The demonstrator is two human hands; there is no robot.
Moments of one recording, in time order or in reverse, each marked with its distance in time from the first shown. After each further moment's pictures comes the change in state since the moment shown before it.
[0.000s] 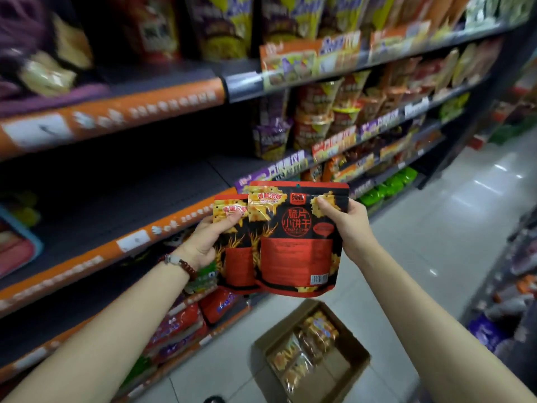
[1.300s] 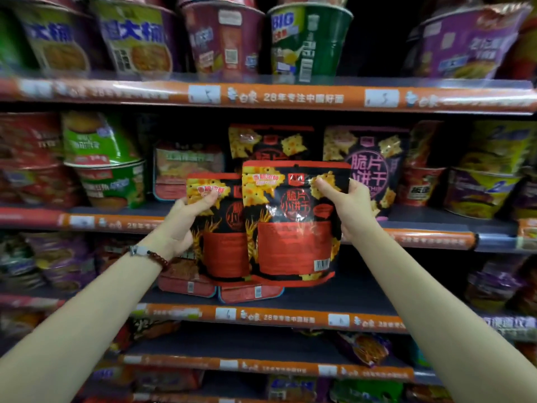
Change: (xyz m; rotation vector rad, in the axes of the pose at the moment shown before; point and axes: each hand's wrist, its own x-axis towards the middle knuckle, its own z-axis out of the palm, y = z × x) left_hand -0.323 0.227 -0.290 -0.022 0.620 0.694; right_hand -0.118 -0.192 0.397 0.177 -0.667 -0.372
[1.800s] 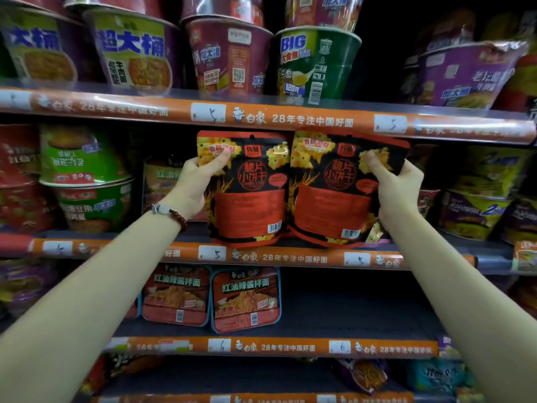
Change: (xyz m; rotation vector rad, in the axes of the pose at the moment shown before) left_hand 0.069 0.069 0.042 0.039 0.014 0.238; right_hand 0.055 -0.046 -0.019 -0.051 0.359 -0.267
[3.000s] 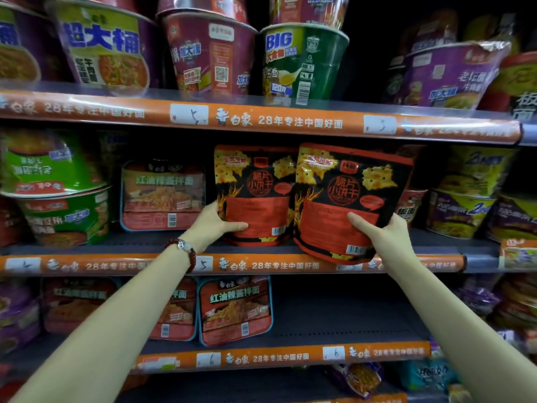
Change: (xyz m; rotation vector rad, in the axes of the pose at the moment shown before) left_hand 0.010 -0.090 0.007 0.513 -0.254 -0.067; right_hand -0.033 0.050 -0.048 -0.180 -0.197 0.153
